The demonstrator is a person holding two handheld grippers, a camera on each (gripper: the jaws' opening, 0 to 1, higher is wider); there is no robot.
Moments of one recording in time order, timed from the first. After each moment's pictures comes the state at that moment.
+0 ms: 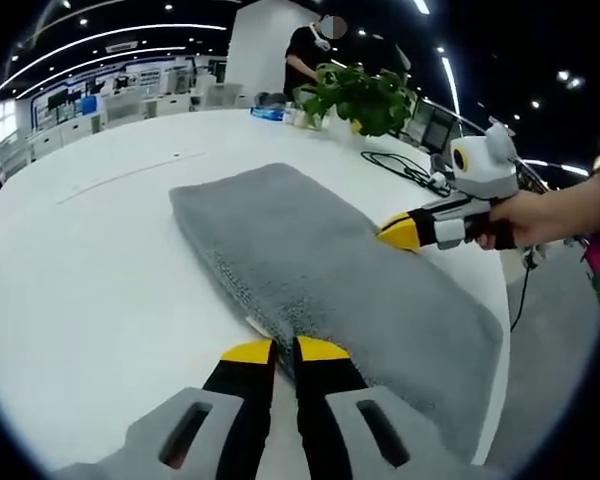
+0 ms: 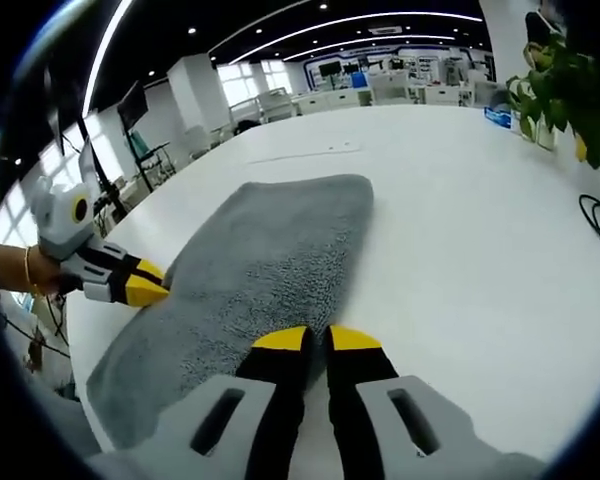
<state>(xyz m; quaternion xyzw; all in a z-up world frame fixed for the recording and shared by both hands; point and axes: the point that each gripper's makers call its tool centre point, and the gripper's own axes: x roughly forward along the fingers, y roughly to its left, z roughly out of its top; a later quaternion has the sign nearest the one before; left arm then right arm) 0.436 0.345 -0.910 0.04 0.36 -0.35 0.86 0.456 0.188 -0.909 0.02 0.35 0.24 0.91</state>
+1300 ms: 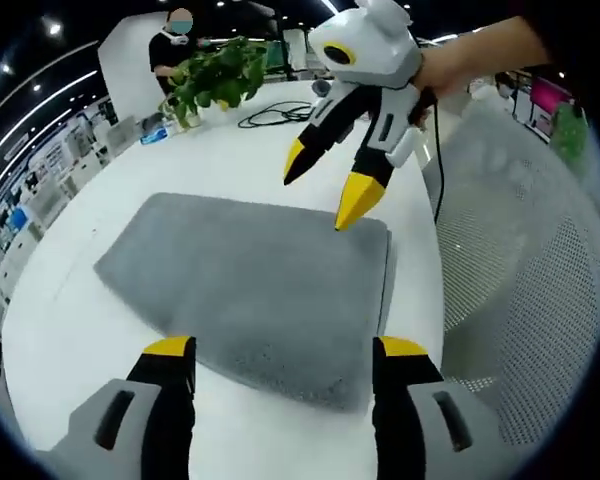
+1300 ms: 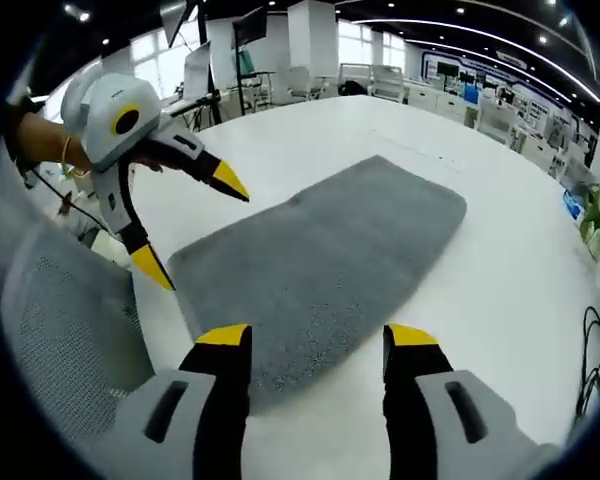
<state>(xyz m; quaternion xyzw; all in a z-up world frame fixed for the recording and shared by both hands) 0.315 0.310 -0.879 0.30 0.31 -0.49 0.76 0.336 0.206 -0.875 -0.19 0.35 0.43 0.81</state>
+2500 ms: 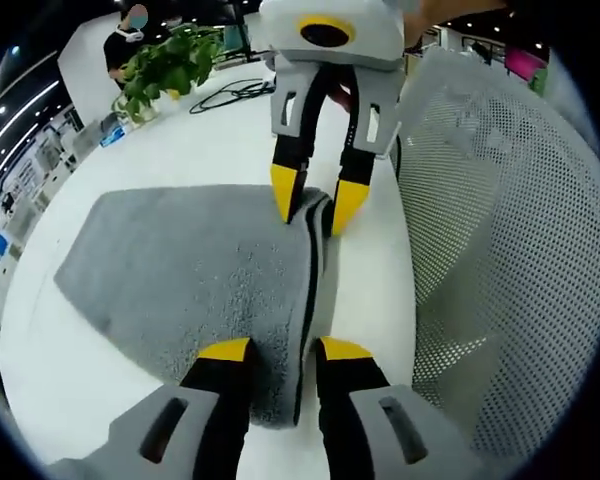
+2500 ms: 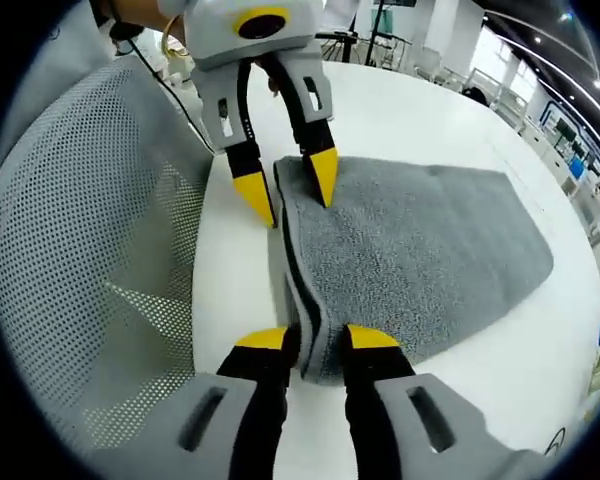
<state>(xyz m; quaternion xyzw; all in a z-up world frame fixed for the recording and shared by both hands) 0.284 0.294 -0.913 0.33 0.32 -0.52 0.72 0.280 0.218 -0.920 -0.34 0.33 0.57 0.67</state>
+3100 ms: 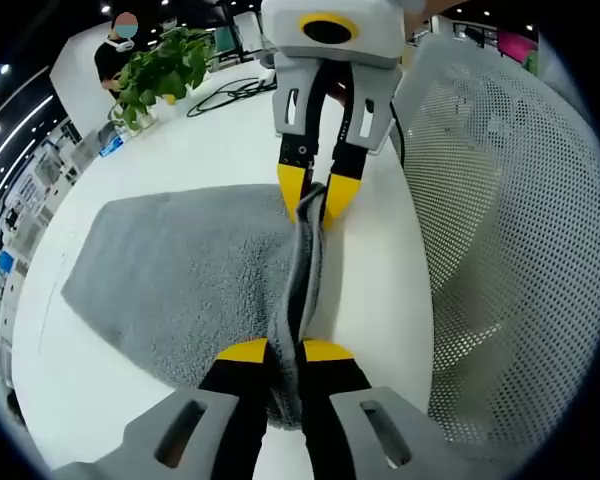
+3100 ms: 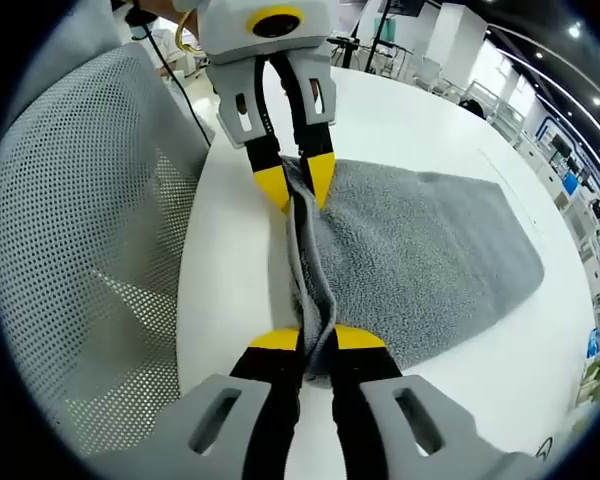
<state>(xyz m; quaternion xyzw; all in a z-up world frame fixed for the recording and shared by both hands) 0.290 0.291 -0.913 0.37 0.31 -0.52 0.71 0.286 0.219 -0.918 -0.37 0.30 0.56 0.68</state>
